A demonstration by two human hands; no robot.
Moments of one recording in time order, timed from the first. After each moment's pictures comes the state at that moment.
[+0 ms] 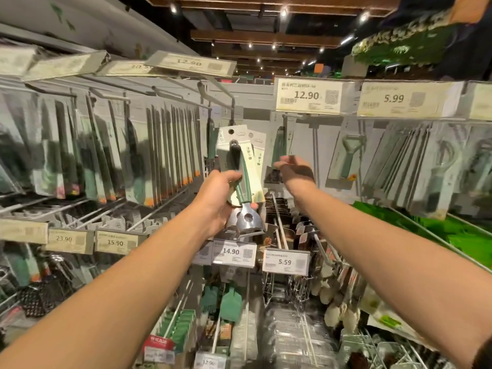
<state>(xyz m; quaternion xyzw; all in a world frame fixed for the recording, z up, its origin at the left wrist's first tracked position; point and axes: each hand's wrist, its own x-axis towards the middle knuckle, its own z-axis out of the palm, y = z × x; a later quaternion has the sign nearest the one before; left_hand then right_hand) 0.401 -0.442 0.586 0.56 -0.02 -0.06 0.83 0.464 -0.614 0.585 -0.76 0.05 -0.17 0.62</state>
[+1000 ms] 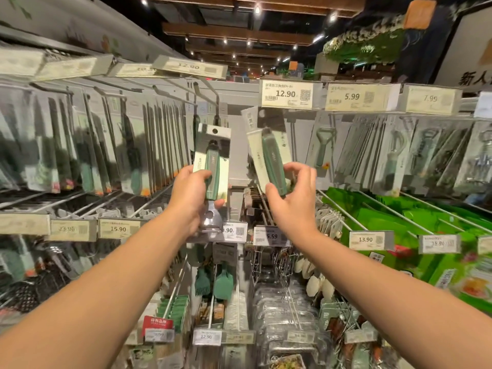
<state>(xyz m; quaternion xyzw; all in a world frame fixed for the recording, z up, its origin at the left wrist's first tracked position) 0.359 -0.408 0.575 0.60 0.01 0.02 0.80 0.339 -0.595 0.542 -0.79 -0.05 -0.42 0.45</state>
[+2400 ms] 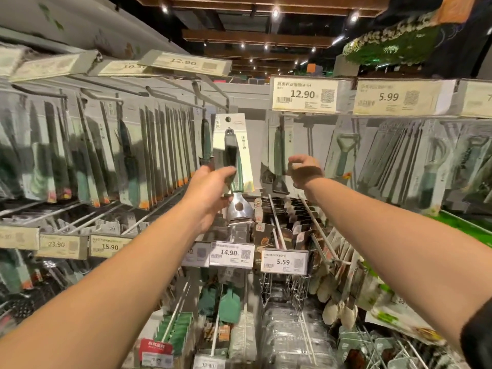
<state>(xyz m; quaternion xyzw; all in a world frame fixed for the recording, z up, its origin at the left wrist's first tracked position) 0.412 -0.435 0.589 0.64 -0.01 0.01 0.77 0.496 -0.652 0.587 -0.82 0.10 -0.19 0.53</state>
